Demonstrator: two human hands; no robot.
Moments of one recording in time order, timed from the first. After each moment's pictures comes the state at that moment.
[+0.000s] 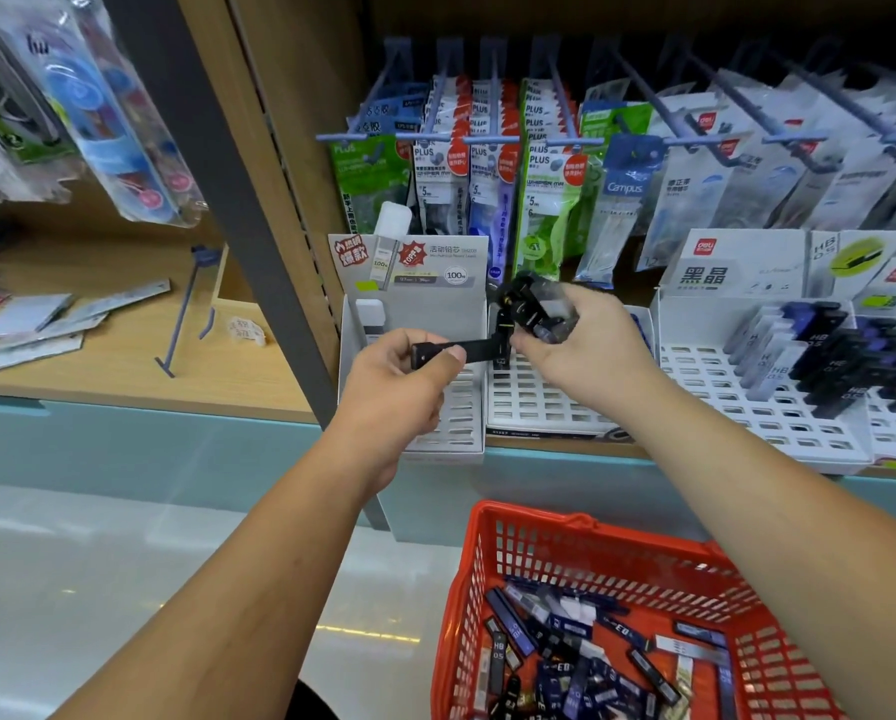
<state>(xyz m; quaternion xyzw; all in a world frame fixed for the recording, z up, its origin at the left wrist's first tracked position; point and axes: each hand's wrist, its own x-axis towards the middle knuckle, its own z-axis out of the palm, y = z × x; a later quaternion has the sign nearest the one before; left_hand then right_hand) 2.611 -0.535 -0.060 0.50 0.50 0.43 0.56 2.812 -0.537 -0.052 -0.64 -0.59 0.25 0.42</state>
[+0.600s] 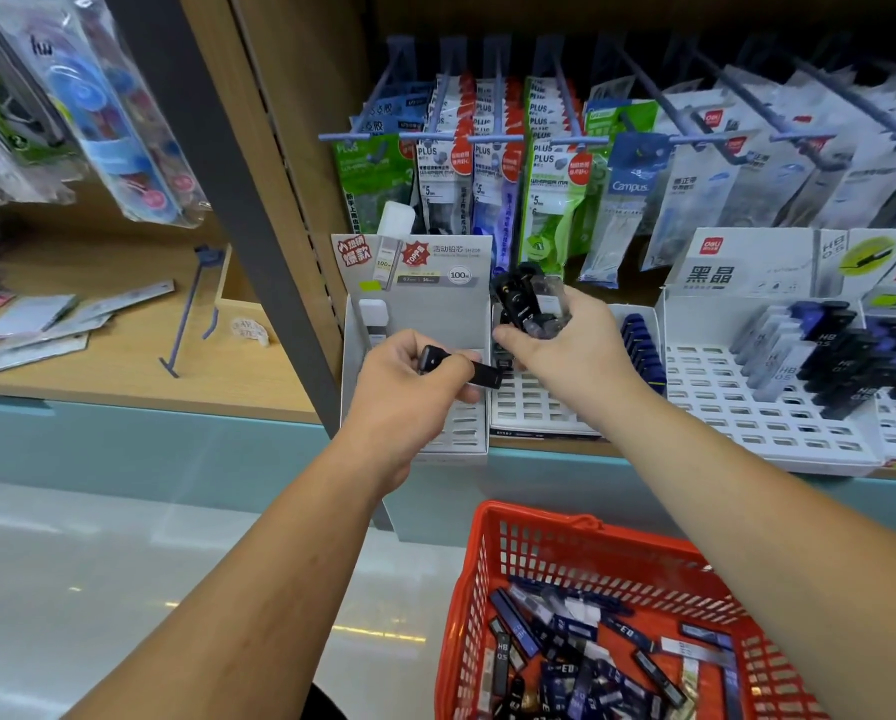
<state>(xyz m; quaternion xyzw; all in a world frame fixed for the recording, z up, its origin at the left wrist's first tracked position) 2.619 -0.538 -0.057 0.51 0.53 0.41 0.54 2.793 -0.532 -0.056 -0.63 -0.52 0.30 0.48</state>
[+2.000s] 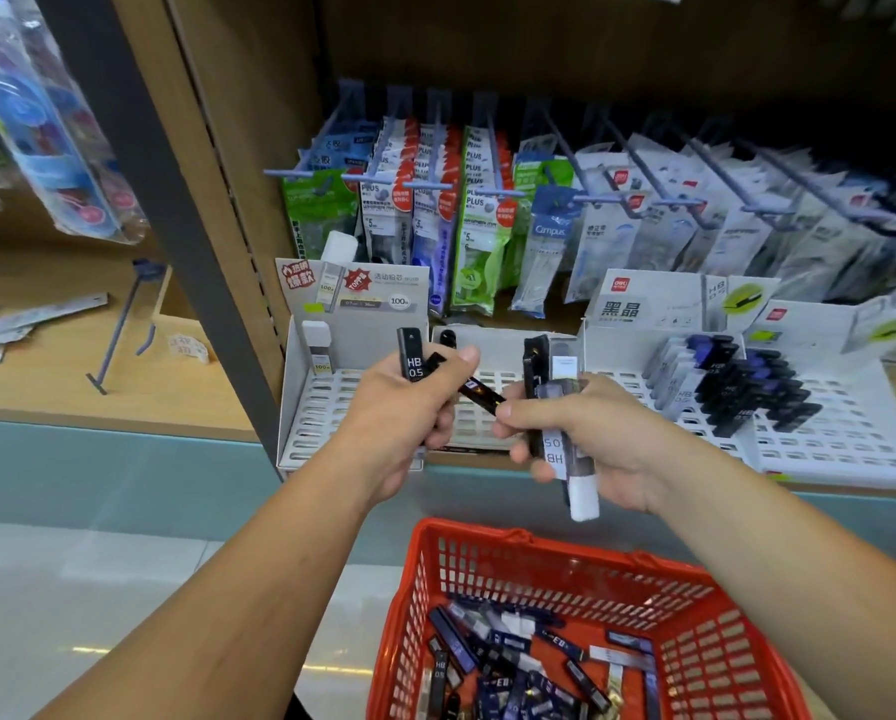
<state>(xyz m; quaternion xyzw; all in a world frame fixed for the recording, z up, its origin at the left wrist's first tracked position) 2.664 -0.547 -0.048 0.46 0.41 0.43 0.66 2.836 -0.610 -0.017 -0.60 -0.32 0.59 0.43</state>
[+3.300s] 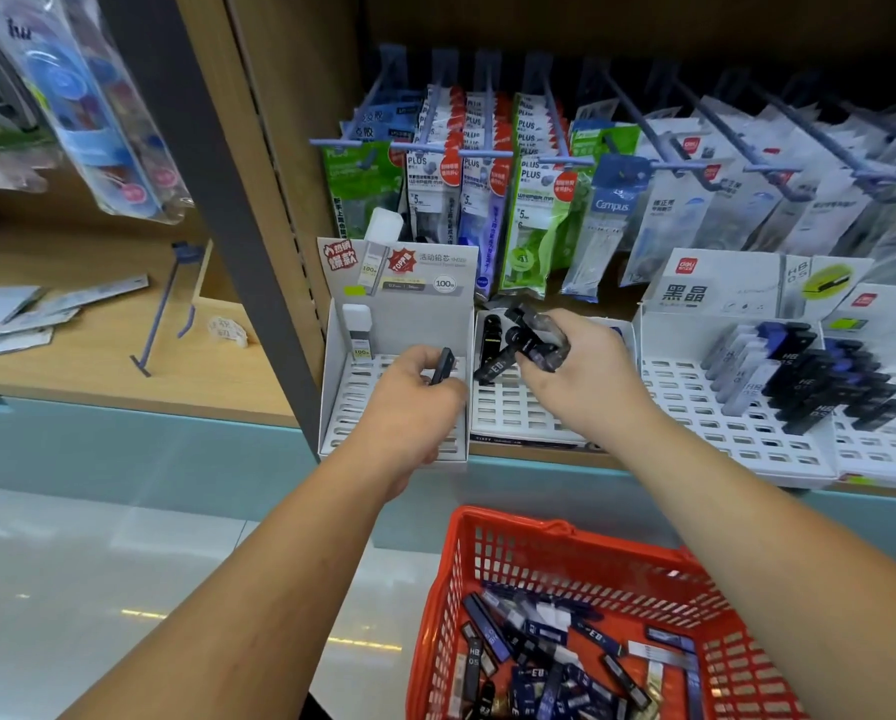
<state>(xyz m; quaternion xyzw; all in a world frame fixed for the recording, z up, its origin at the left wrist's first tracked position) 2.636 -0.533 -0.066 0.51 0.55 0.33 0.57 2.820 -0.549 -0.058 -0.68 -0.61 0.18 0.37</state>
